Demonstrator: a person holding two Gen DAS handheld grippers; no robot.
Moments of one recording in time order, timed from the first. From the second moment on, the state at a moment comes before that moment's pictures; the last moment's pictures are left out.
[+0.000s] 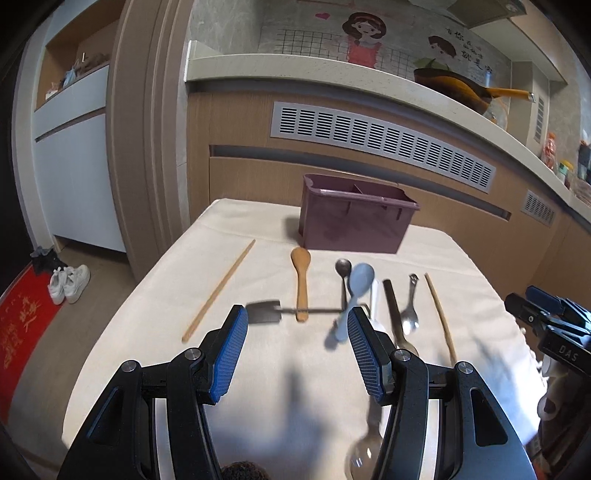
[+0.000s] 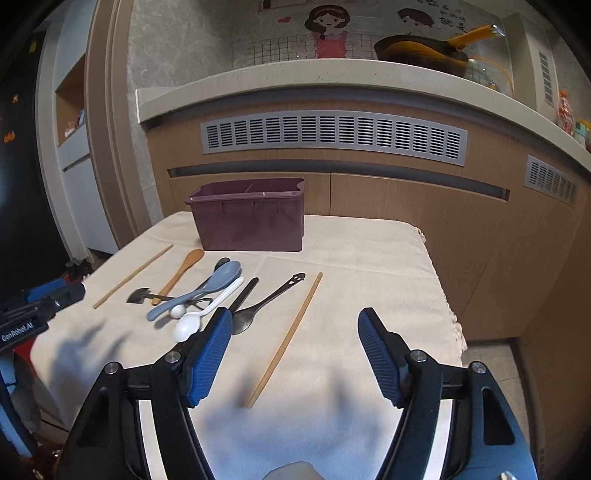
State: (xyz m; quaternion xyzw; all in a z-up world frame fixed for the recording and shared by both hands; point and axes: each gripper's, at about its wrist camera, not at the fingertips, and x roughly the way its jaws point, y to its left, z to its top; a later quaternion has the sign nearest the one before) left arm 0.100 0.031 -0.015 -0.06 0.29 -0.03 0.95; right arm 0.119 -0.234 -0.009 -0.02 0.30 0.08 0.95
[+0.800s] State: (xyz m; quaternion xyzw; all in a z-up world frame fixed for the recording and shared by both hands) left arm 0.235 0.080 -0.048 -0.03 0.40 -0.05 0.91; right arm 0.226 -0.209 -0.053 -0.07 0.40 0.11 0.91
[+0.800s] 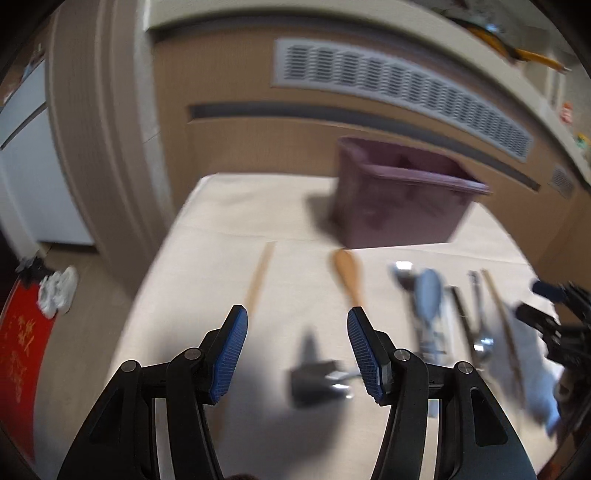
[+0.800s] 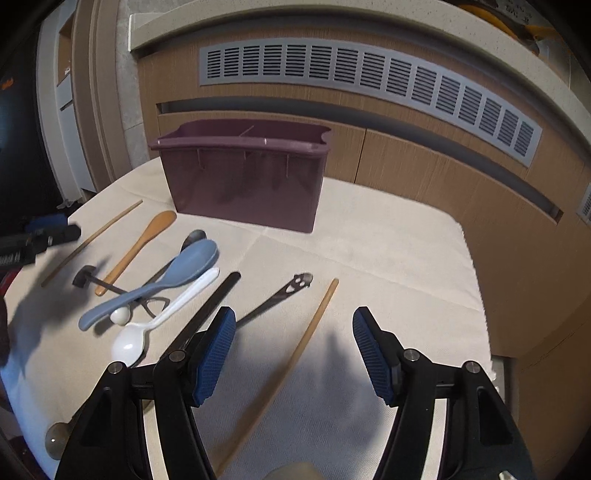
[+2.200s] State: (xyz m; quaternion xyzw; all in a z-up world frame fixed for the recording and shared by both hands) left arm 0.218 0.091 -0.049 -0.14 0.38 -0.01 0.91; right arm 0.297 -0.078 -0.086 -0.07 0.48 0.15 0.86
